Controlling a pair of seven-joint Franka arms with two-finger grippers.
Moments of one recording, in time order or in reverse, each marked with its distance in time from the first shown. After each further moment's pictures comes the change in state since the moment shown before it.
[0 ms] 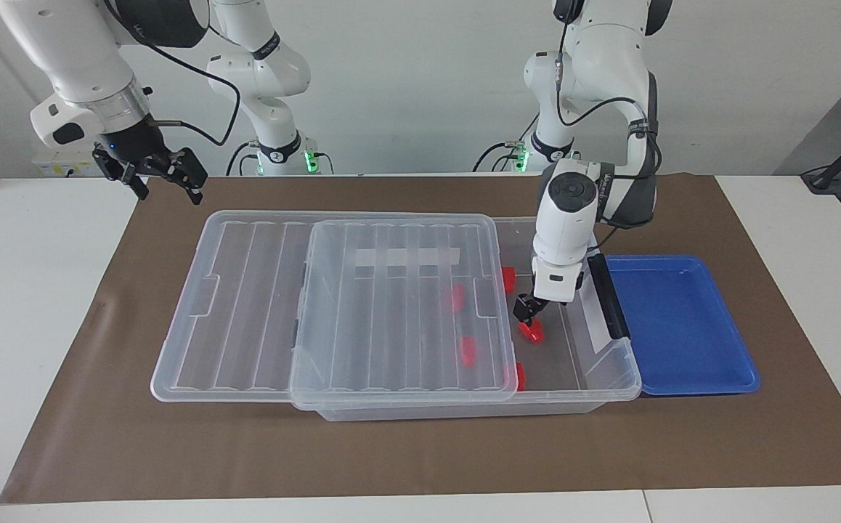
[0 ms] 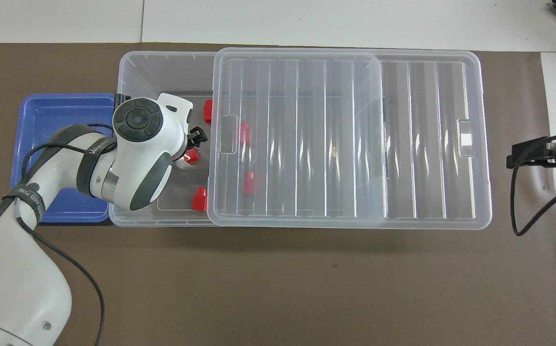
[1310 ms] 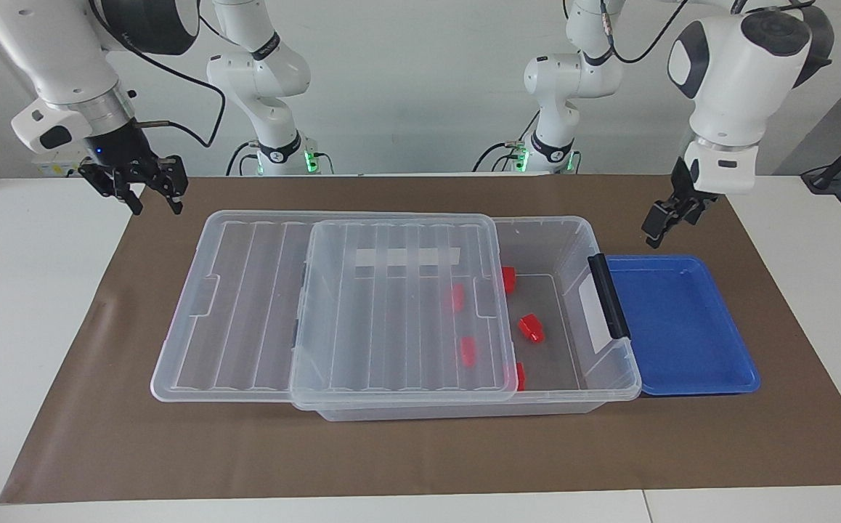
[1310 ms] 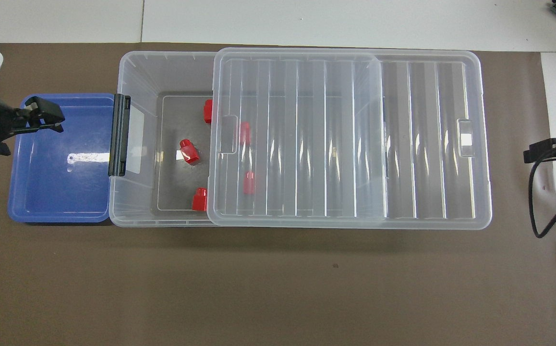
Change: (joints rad) left arm 0.264 -0.263 0.027 0.205 -0.067 -0.443 0.437; right arm -0.052 0.011 -0.004 -0.022 0.000 0.094 -0.245
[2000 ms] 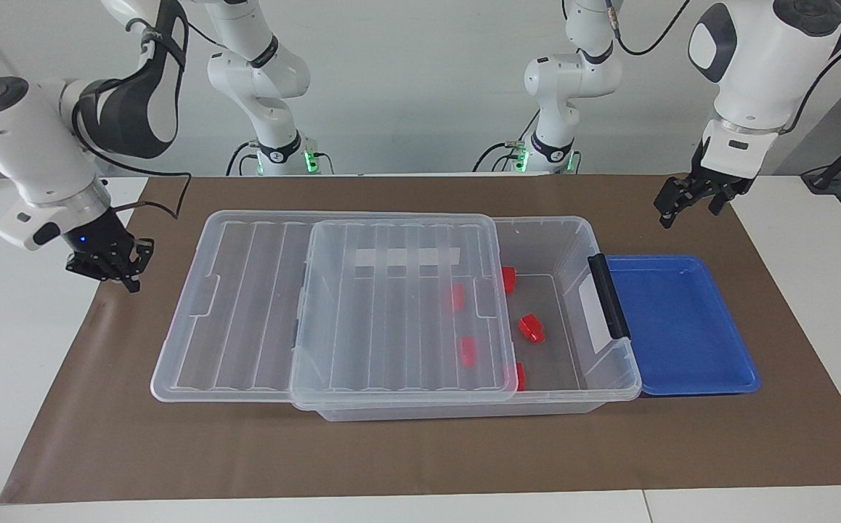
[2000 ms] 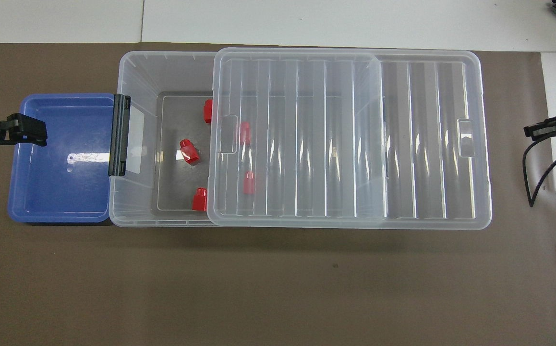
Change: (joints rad) left arm 0.026 -0.018 -0.007 -0.005 -0.004 -0.028 0.274; right arm -0.085 0.226 0.007 -0.042 0.036 0.347 -0.336
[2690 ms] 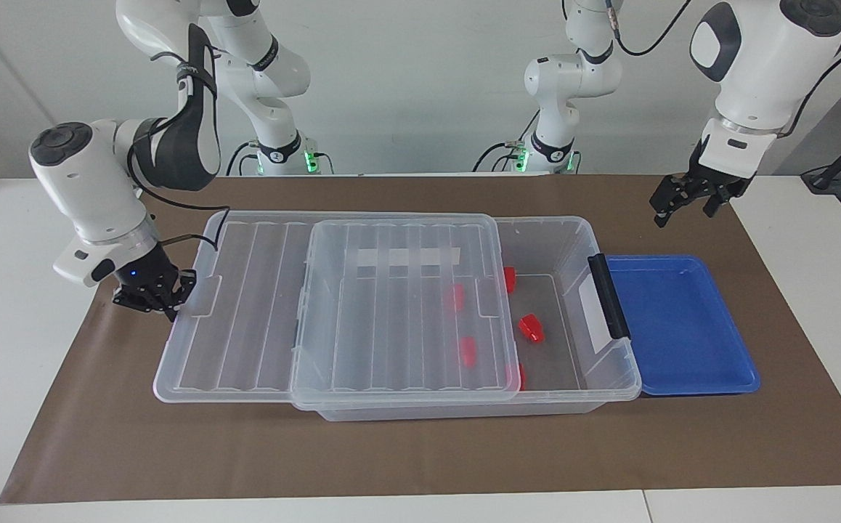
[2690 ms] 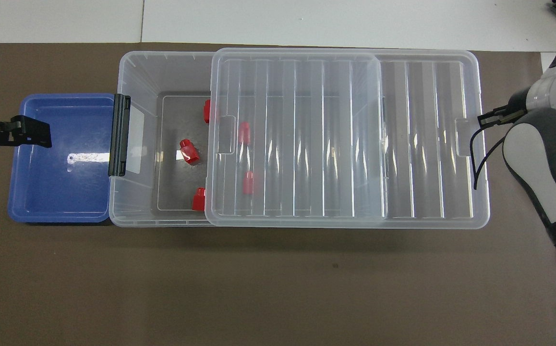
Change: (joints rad) left arm 0.006 0.000 0.000 0.000 -0.051 0.000 0.018; right arm 0.083 0.053 0.021 0.000 0.003 0.077 0.102
